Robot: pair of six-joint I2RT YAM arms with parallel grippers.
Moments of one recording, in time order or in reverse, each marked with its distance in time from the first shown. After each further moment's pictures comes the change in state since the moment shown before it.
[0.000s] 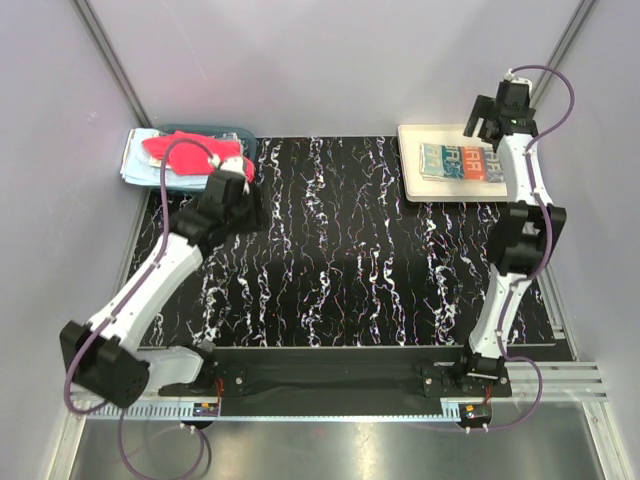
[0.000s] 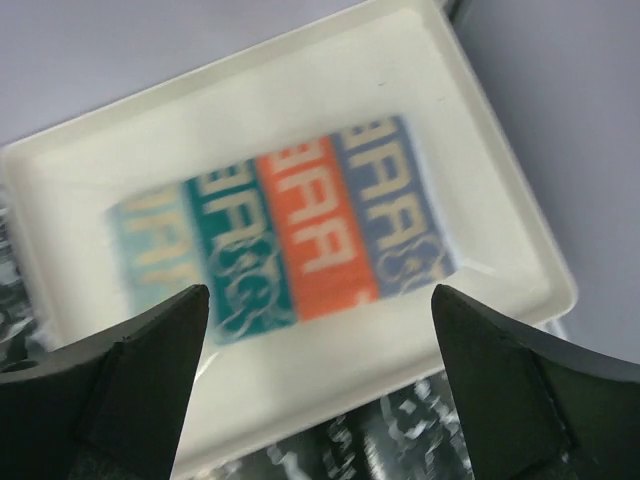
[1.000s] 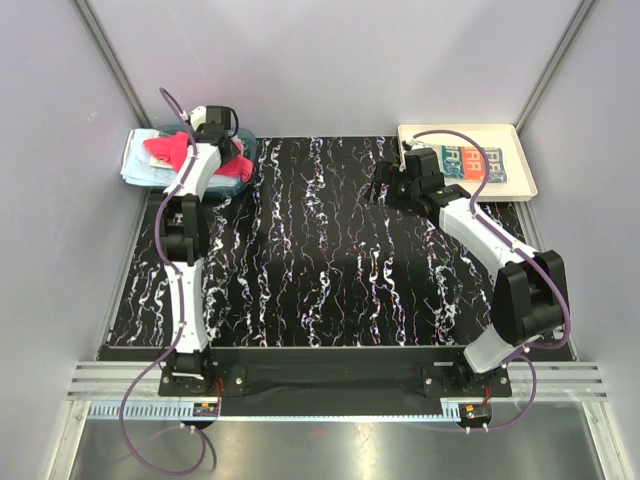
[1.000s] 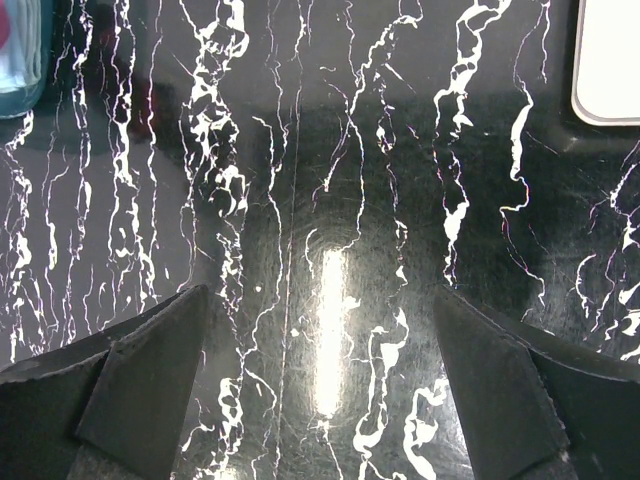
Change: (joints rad) left arm 0.369 1.165 1.055 0.049 -0.230 -0.232; right arm 0.505 -0.649 -0.969 0.261 -0.266 0.359
